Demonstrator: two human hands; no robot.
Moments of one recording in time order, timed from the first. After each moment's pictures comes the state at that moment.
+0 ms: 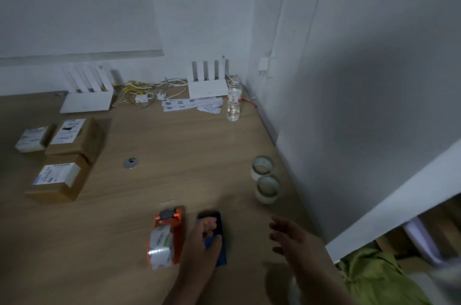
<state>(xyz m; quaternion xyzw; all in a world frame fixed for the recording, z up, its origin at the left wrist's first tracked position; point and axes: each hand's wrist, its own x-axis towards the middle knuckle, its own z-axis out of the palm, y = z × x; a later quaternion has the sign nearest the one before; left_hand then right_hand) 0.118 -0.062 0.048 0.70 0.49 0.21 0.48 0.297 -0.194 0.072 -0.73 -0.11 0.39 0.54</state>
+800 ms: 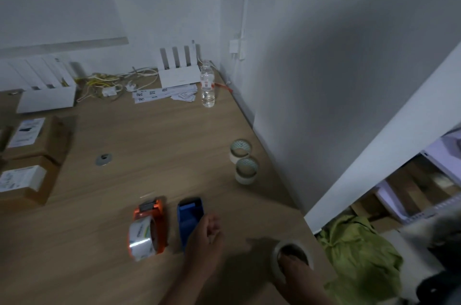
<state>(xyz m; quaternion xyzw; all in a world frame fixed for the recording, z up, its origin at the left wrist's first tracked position) 0.147 -0.105 0.042 0.69 0.47 0.11 0.53 0.289 -0.300 0.004 -0.88 -0.36 0.32 0.06</state>
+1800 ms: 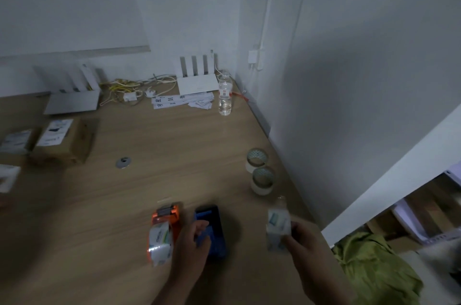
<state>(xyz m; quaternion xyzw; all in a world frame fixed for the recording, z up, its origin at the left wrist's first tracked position) 0.101 -0.056 0.034 0.71 0.49 0.17 0.48 0.279 -0.236 0.080 -0.78 -0.17 0.32 0.52</state>
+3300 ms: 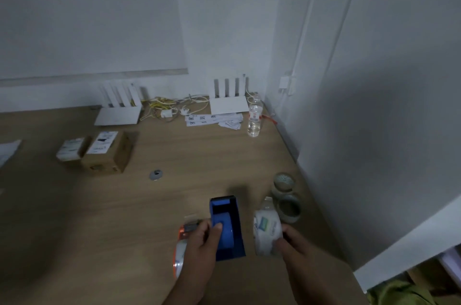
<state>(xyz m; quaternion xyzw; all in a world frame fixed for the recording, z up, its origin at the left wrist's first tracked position) 0.097 -0.039 0.118 0.58 0.49 0.27 0.59 0.266 -0.181 0.154 -0.75 -0.31 0.43 0.39</state>
